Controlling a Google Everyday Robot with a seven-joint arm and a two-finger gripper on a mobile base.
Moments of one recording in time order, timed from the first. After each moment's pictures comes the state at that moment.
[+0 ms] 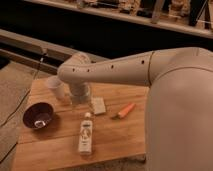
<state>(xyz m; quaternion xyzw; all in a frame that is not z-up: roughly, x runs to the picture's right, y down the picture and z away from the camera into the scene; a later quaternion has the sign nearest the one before) -0.108 0.103 0.703 -0.26 0.23 0.64 0.68</state>
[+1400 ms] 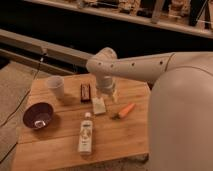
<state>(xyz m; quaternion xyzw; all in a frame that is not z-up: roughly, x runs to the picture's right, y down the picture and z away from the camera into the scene) 0.027 0.067 0.767 -0.14 0.30 0.80 0.50</state>
